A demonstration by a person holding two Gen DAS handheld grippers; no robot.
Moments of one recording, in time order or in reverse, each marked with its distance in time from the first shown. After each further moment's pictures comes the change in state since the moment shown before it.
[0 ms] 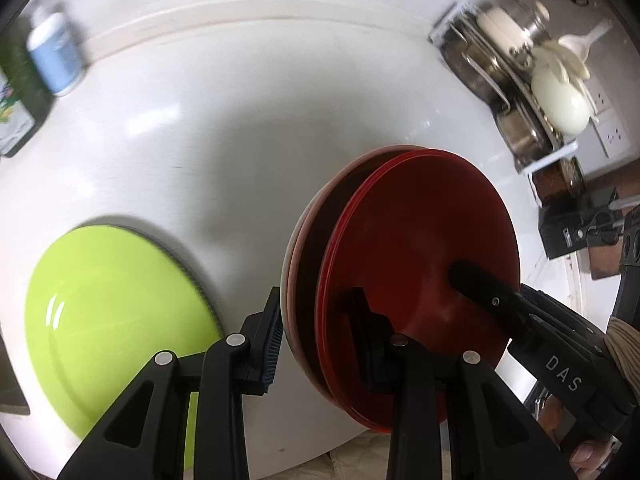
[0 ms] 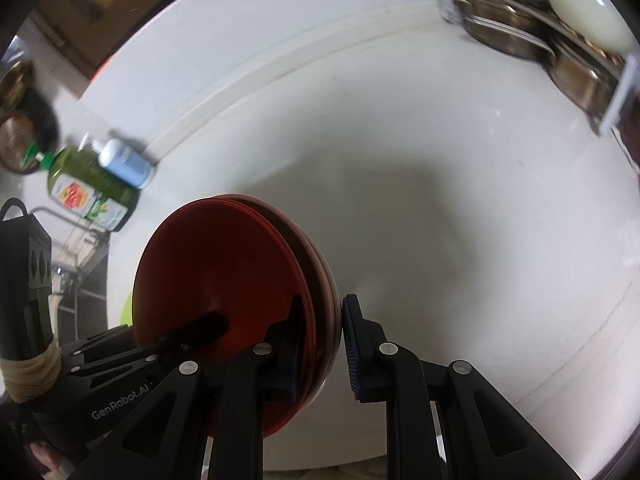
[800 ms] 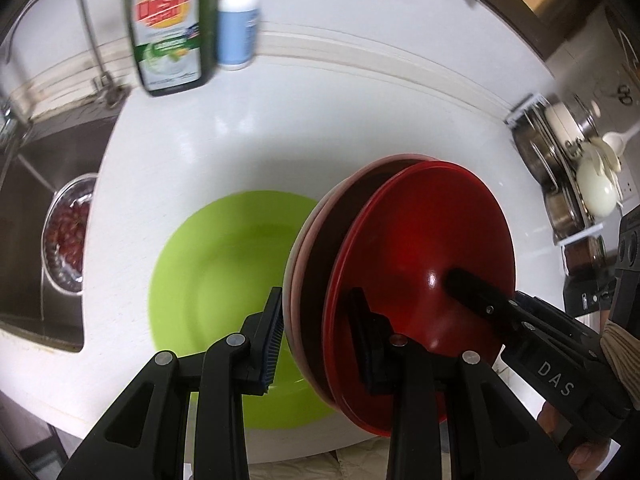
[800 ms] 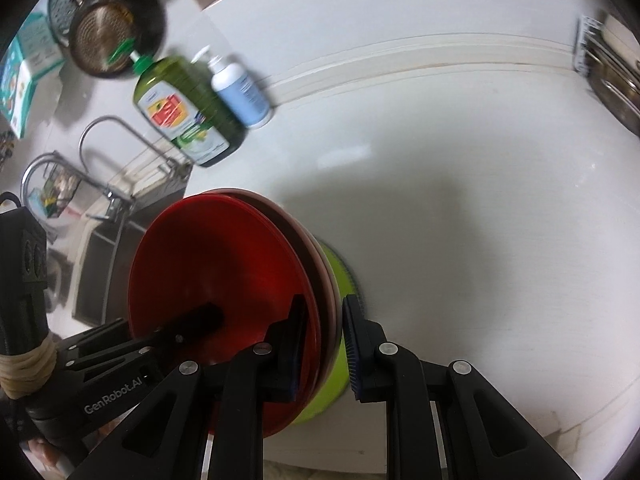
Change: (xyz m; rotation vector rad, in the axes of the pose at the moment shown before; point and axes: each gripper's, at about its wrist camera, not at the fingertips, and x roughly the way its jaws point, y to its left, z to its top) left arm -0.077 0.126 -0.061 -0.244 -0.146 0.111; right arm 0.018 0.139 -0.032 -0.262 0.065 0.149
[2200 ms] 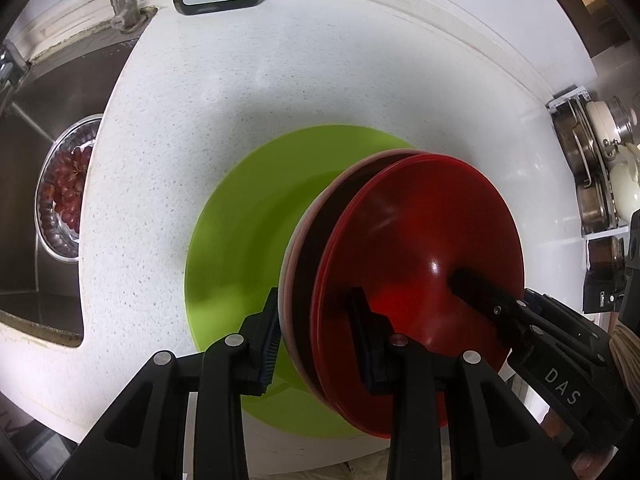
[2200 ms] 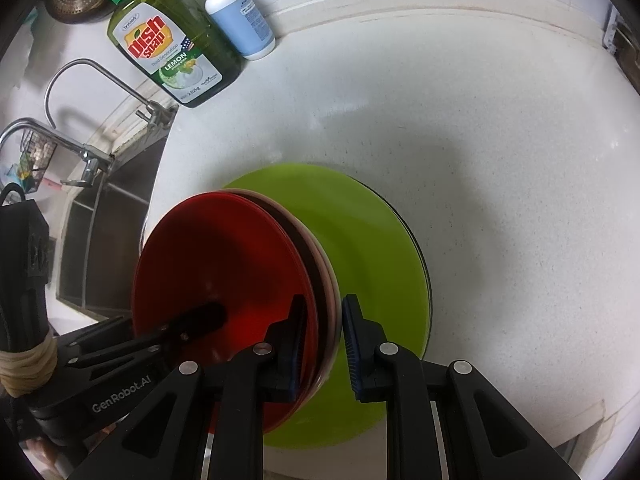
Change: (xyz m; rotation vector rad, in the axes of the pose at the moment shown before) left arm 0.060 0.072 -0.006 -0.053 0.165 0.008; right arm 0.077 0.033 -0.009 0.002 0.154 -0.040
